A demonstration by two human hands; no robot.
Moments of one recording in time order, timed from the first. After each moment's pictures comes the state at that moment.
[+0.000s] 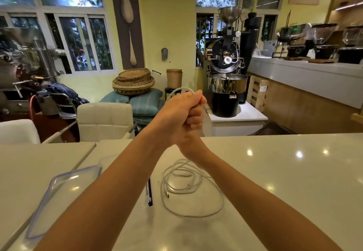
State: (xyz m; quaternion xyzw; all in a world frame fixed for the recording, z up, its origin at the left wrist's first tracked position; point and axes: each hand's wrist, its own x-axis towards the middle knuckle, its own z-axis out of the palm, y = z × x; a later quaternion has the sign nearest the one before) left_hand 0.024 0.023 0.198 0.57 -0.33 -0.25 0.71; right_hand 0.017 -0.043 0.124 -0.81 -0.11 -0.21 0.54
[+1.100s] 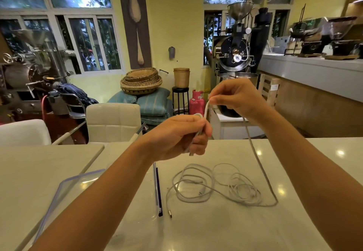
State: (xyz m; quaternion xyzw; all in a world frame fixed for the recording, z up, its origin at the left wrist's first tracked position) left_hand 0.057 0.057 0.177 0.52 -0.42 -0.41 0.62; right_hand 0.018 -0.121 0.209 -0.82 -0.18 -0.25 0.49
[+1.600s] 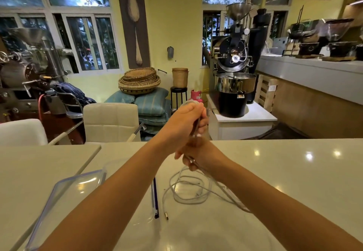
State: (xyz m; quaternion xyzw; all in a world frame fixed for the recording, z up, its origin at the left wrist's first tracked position) left_hand 0.067 0.016 0.173 0.58 -0.35 -0.23 0.70; right_hand 0.020 -0.052 0.123 -0.75 -0.02 -0.02 0.67
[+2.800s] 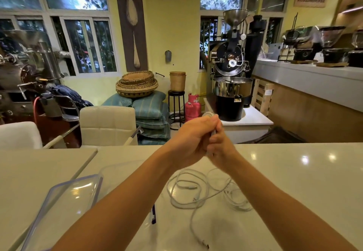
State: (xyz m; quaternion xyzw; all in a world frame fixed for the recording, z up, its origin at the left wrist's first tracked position) left_hand 0.039 0.014 0.170 0.48 -0.38 -0.36 0.70; right_hand 0.035 -0.097 0.120 -0.59 -0.10 -0.12 0.80
